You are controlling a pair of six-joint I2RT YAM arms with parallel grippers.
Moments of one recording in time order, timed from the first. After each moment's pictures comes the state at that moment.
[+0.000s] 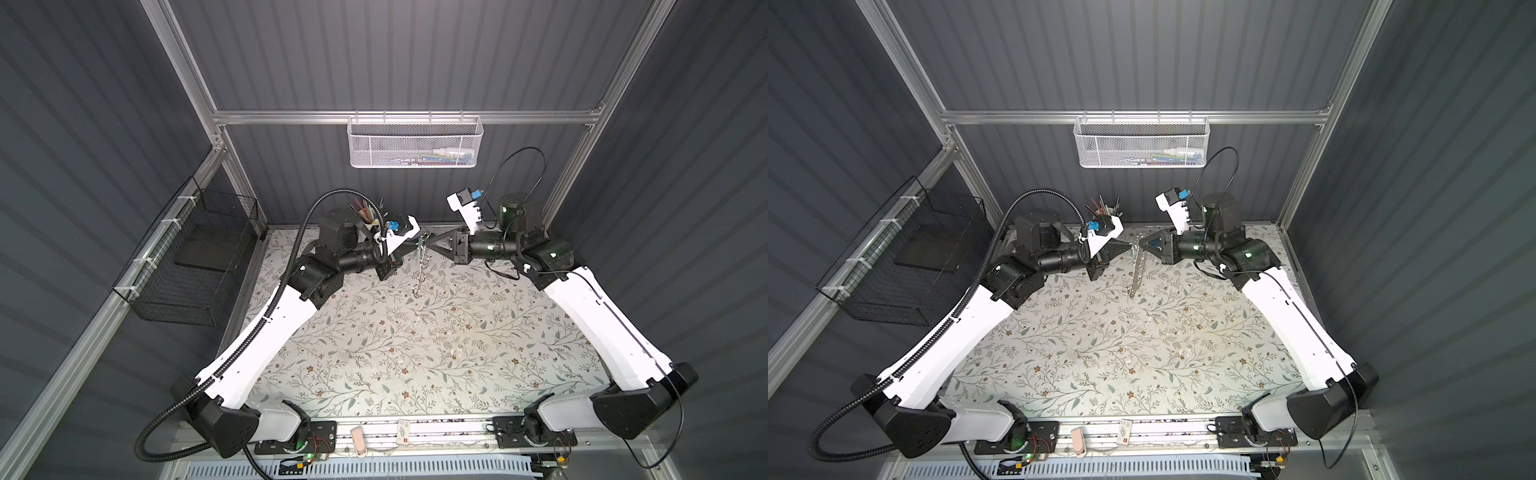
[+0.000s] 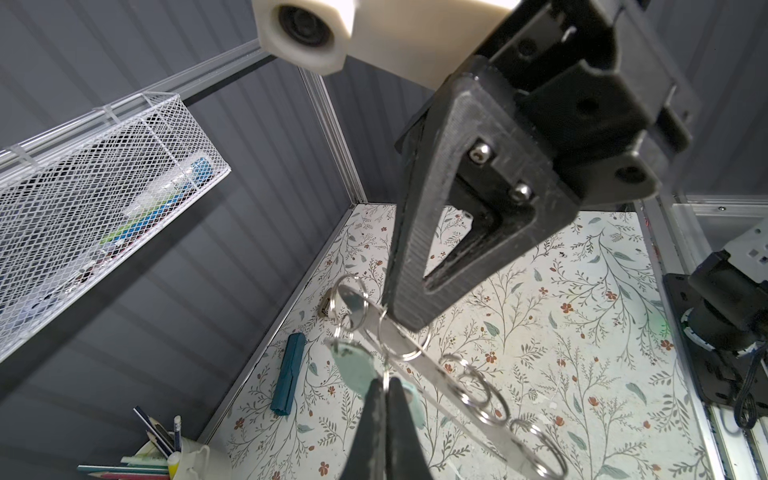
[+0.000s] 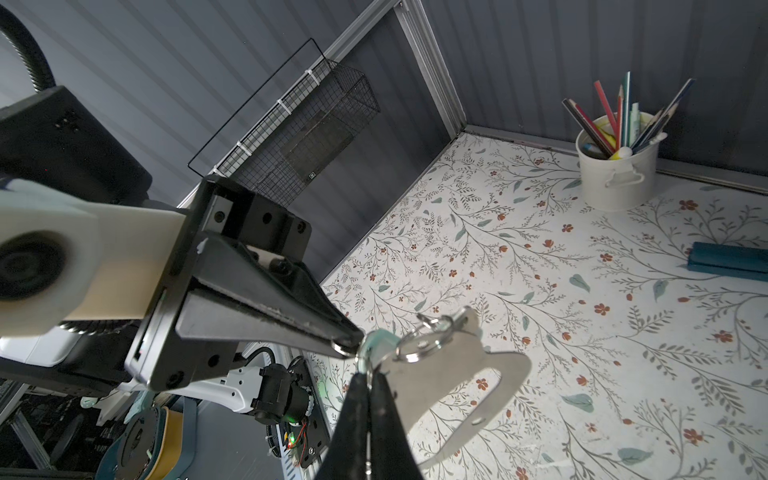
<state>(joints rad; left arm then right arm) -0.64 1.36 1.53 -0.46 0.48 0.45 0.48 1.40 1.61 -0.59 -0.71 0.33</state>
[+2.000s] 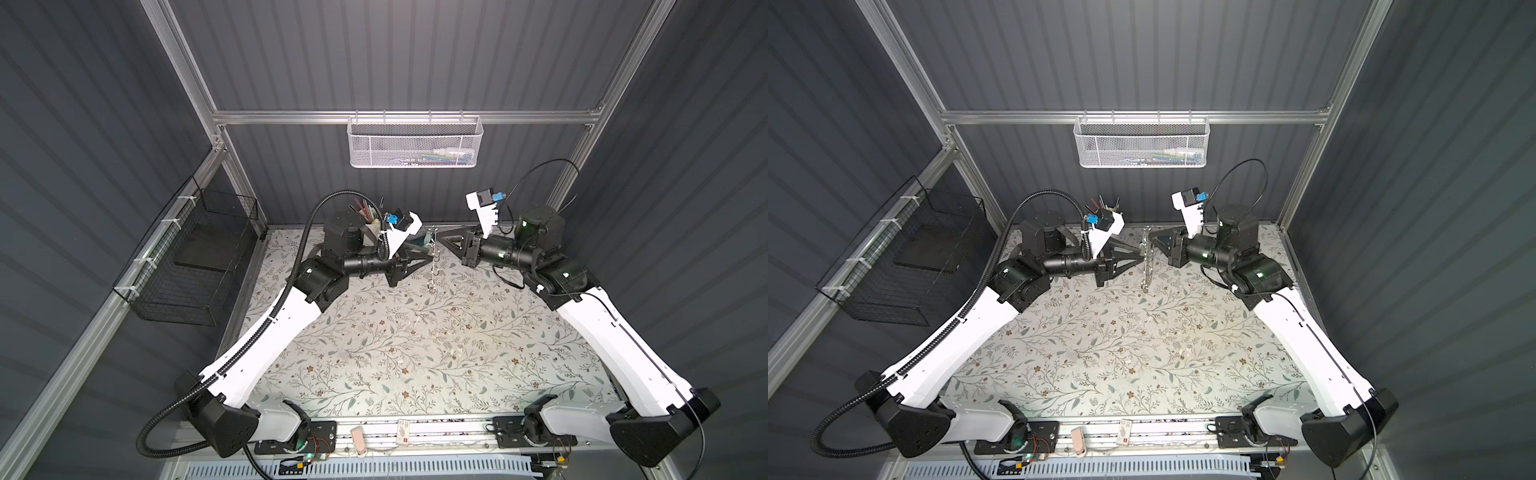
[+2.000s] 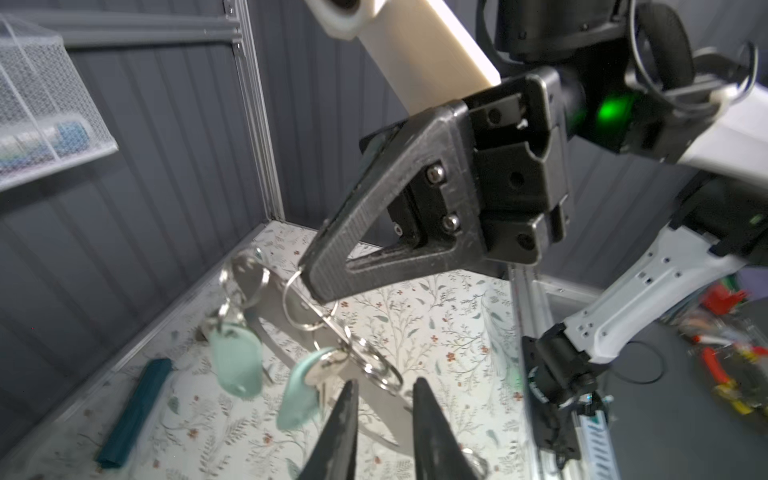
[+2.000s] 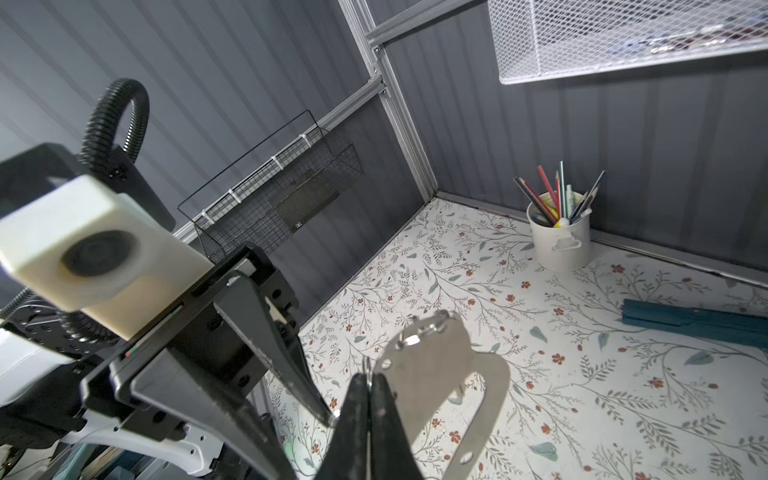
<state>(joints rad) -0.66 1.37 1.50 -0.37 0.67 0.07 0.47 1.25 1.43 -0.35 -0.57 0.36</state>
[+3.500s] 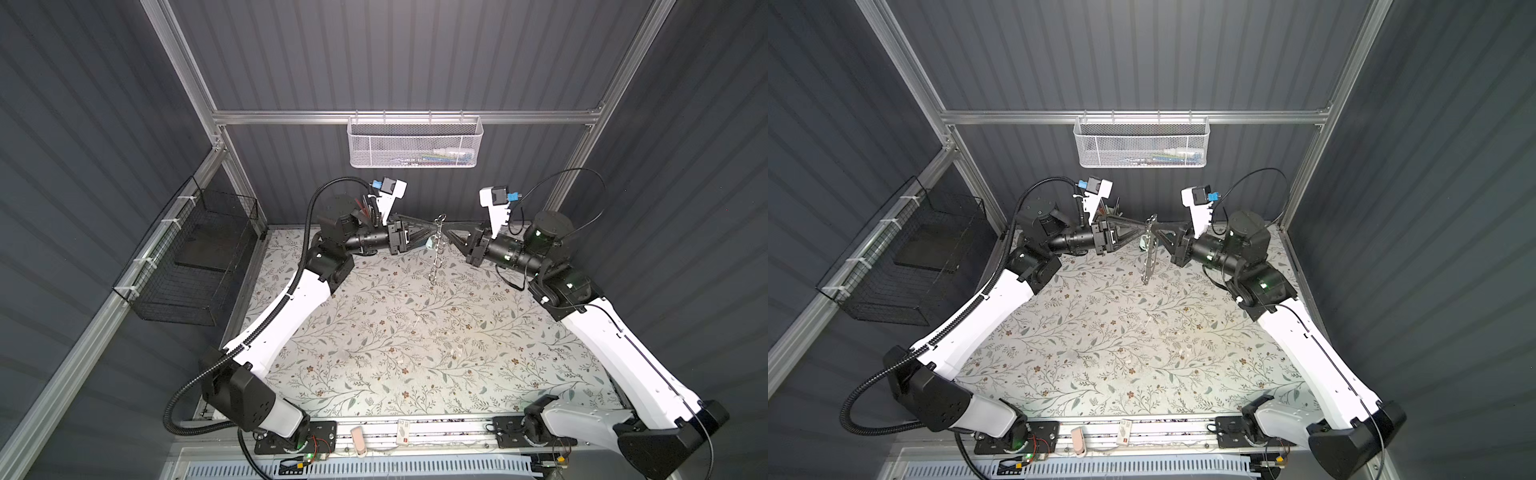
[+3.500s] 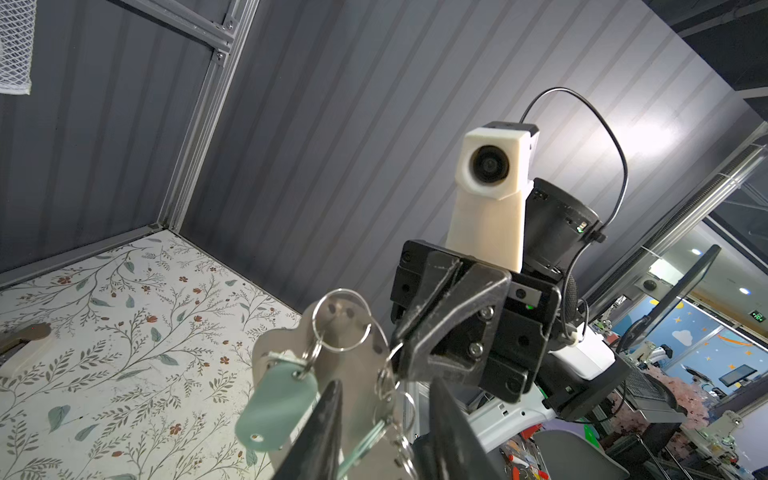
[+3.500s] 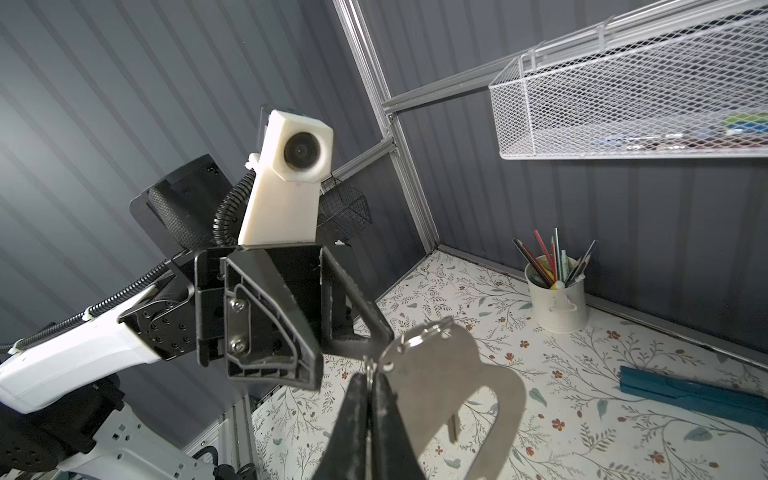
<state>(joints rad) -0.57 1.50 1.52 0.09 0.91 -0.63 0.47 1.19 1.35 -0.15 -0.56 0.39</state>
